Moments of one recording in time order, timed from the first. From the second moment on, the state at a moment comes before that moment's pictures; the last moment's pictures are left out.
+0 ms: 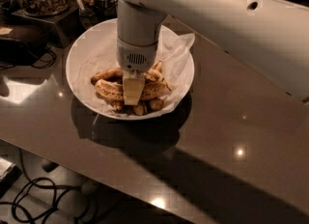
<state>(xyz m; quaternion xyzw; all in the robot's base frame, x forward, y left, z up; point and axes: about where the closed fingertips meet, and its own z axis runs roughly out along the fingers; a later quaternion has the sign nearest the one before) 0.509 0.045 0.875 -0.72 0.69 0.05 0.07</state>
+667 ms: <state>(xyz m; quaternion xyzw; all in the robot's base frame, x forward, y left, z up) 0.487 0.027 0.929 -0.70 0.71 0.02 0.10</state>
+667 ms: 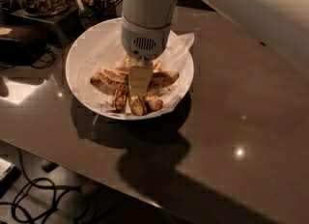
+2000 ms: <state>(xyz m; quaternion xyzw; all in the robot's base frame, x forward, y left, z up) 0.409 0.046 0.982 -0.71 0.69 0.03 0.11</state>
